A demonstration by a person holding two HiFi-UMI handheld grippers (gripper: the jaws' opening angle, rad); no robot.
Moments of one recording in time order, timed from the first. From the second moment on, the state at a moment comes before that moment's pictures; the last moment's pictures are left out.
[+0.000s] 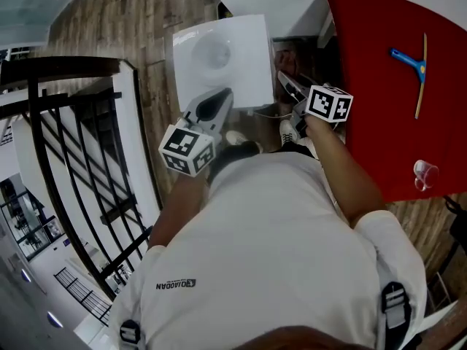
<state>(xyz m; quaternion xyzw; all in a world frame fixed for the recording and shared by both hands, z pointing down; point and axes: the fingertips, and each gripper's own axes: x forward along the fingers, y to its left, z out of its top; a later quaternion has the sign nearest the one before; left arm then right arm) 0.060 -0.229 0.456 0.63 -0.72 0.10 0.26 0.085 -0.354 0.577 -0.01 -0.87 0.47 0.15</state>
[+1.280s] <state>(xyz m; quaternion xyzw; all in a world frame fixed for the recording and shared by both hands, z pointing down) 0.071 -0.211 0.469 0.62 -0.72 0.09 0.29 0.073 -0.352 0.673 0.04 -0.85 0.49 0.18</state>
